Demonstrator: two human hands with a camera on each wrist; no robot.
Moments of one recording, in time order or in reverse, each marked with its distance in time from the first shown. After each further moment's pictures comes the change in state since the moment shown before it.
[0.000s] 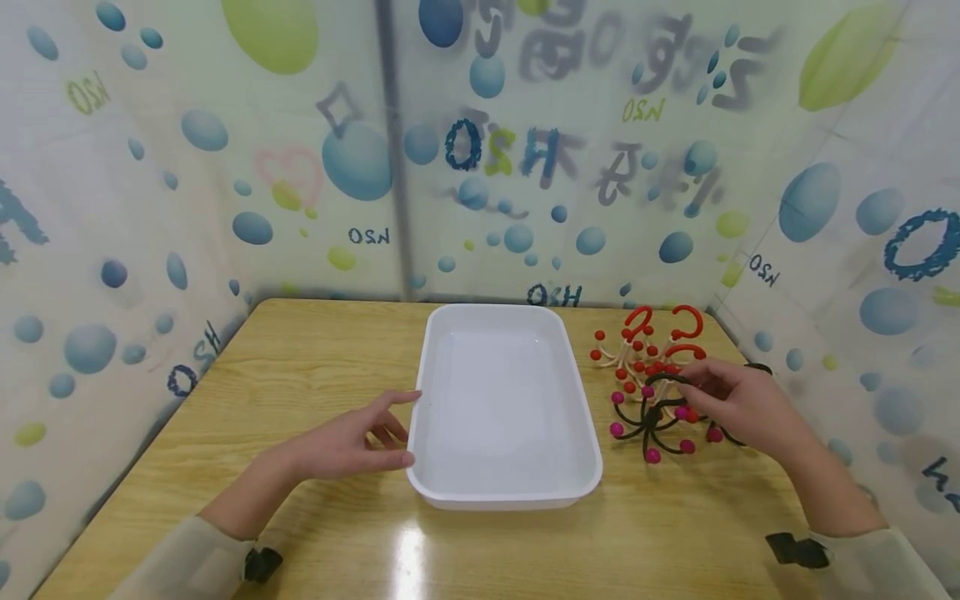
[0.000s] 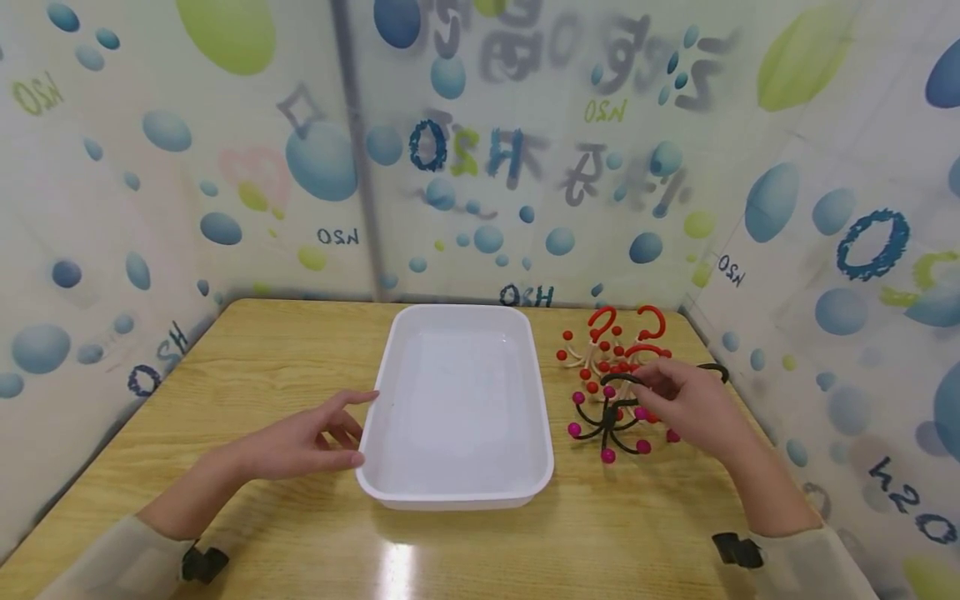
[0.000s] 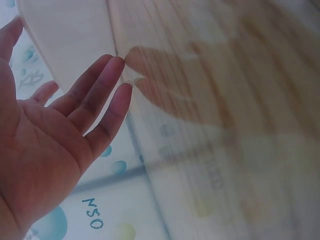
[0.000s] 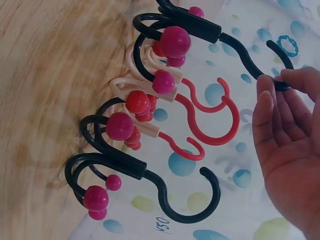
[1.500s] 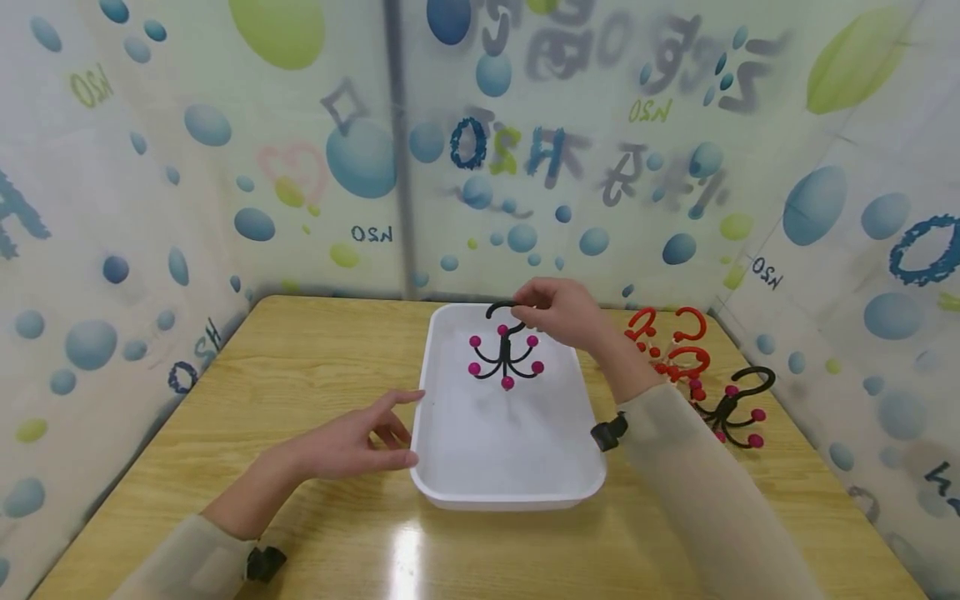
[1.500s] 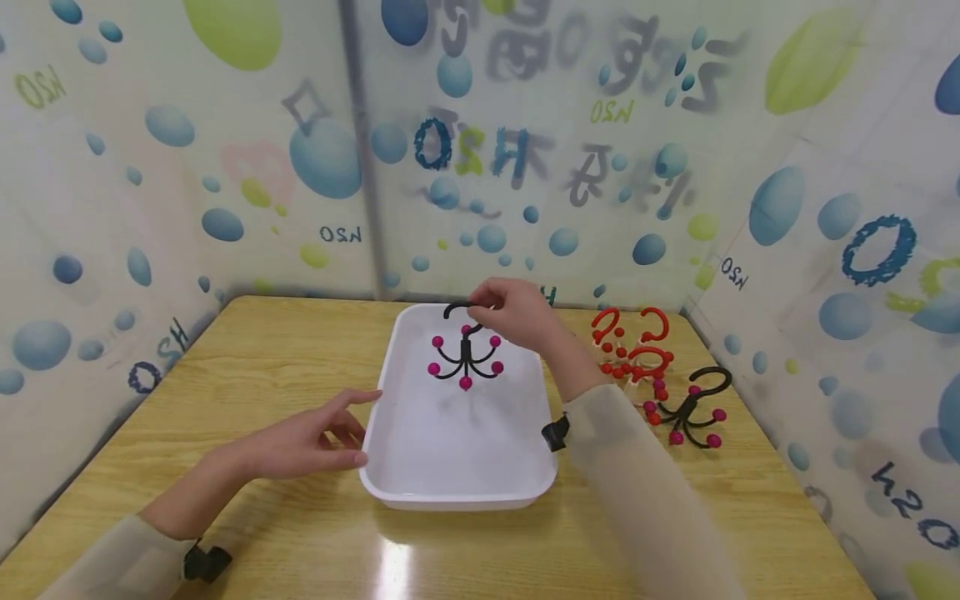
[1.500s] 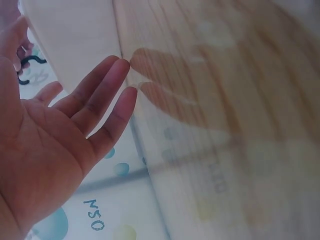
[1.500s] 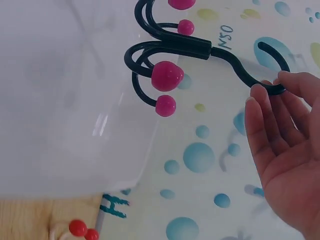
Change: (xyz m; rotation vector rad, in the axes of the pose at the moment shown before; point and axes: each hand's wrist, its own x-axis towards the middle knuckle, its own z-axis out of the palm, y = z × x) left_hand 0.001 -0.001 0.000 0.011 0.007 0.000; right_hand 0.156 -0.158 0.078 0.250 -0.166 -0.048
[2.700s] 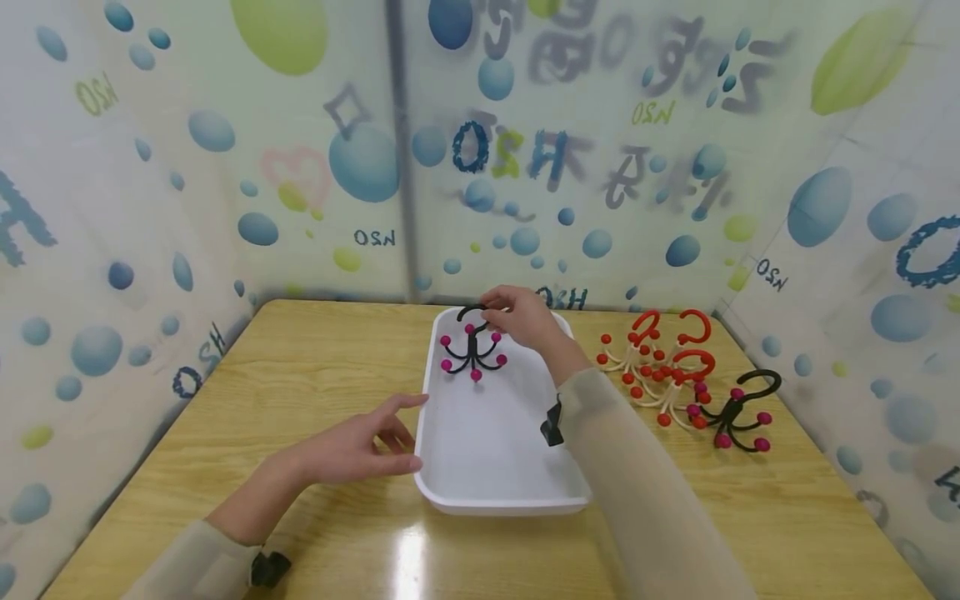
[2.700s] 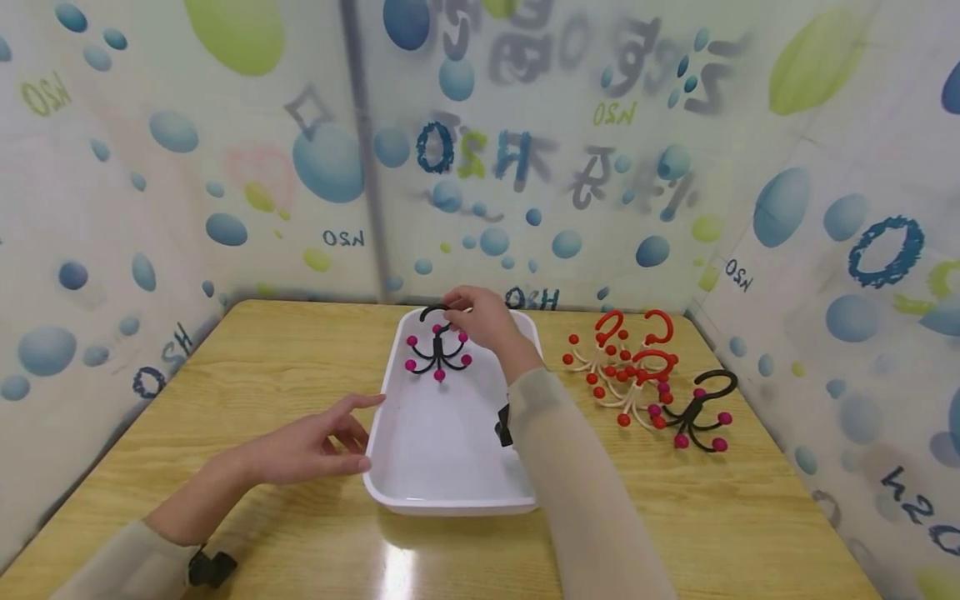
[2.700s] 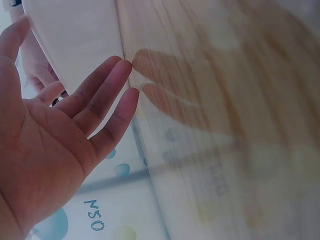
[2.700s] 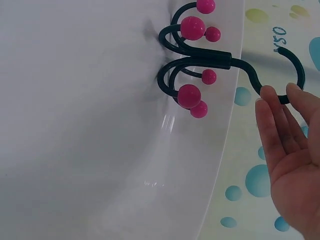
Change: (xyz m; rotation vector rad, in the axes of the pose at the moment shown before) left_hand 0.000 0.005 -0.001 0.019 -0.004 -0.009; right_hand 0.061 0.015 0.064 0.159 -0.026 0.099
